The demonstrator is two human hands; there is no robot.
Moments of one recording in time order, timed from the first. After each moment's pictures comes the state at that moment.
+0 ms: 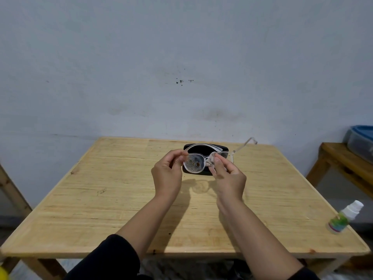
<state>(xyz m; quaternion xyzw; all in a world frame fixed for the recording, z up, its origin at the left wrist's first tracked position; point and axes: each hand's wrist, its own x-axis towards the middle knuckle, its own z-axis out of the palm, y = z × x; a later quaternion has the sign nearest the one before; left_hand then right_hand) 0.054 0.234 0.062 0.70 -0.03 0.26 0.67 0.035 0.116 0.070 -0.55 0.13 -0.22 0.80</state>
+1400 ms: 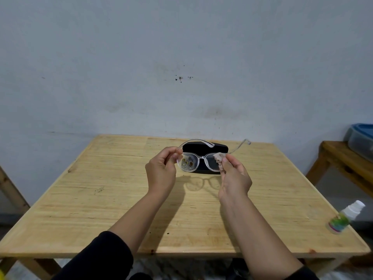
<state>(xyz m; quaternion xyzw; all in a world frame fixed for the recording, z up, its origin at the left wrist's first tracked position) 0.062 0.245 0.062 0.72 -0.04 0.27 0.63 0.043 0.109 0.079 -0.41 0.26 -0.22 0.84</state>
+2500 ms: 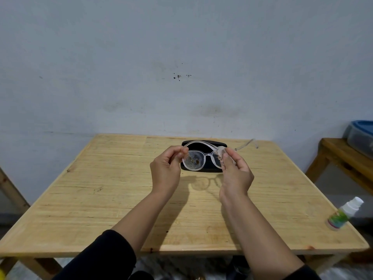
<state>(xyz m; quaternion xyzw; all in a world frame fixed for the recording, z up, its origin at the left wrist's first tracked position) 0.063 0.235 0.059 0.71 -0.08 0.27 0.64 0.045 0.105 0.076 -0.47 0.19 -0.27 0.82</state>
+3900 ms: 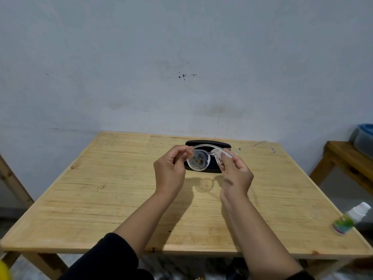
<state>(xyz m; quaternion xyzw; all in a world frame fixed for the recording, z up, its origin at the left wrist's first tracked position) 0.058 0.235 0.060 0.70 -0.11 0.30 0.64 0.043 0.111 0.080 -0.47 0.20 -0.24 0.82</state>
